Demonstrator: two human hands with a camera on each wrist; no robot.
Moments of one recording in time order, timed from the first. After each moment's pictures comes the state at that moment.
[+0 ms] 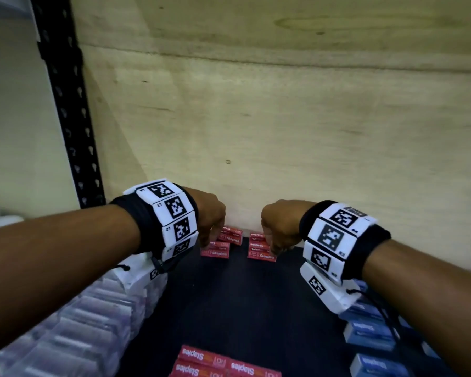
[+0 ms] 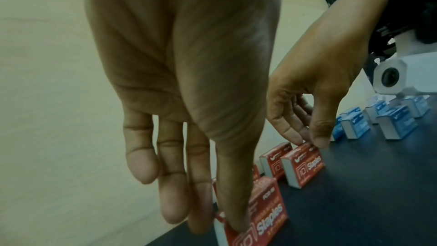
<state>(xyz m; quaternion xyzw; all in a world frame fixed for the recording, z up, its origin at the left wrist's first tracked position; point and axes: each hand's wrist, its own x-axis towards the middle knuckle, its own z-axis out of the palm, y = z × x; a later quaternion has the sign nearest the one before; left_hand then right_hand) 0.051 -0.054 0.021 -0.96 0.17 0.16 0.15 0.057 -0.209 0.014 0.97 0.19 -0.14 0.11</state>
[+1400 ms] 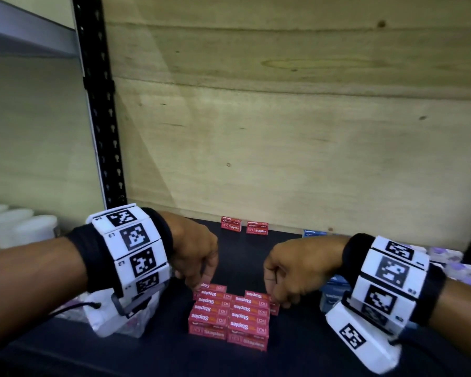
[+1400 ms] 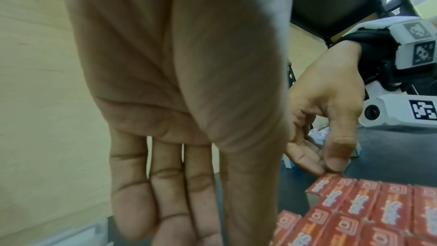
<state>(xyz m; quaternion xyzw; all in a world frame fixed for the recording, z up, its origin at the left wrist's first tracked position) -0.072 -0.036 0.018 -0.94 0.21 0.26 0.08 -0.086 -0.234 0.013 0.93 0.23 -0.28 -0.03</state>
